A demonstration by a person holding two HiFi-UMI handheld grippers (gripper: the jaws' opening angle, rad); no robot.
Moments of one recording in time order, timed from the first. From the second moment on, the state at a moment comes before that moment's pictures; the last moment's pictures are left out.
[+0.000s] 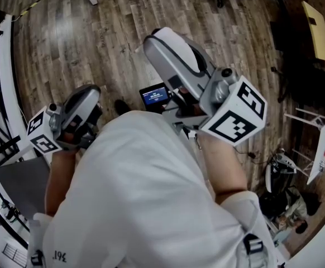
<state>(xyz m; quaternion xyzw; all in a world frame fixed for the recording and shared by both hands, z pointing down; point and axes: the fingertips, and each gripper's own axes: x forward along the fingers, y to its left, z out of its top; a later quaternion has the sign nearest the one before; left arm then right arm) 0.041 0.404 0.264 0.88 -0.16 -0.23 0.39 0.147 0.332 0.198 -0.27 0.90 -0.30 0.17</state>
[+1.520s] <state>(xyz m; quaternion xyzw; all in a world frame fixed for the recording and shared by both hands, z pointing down) 0.100 0.392 0.228 0.87 -0.03 -0.20 0.45 0.084 0.403 0.232 -0.24 0.92 0.23 -0.20</state>
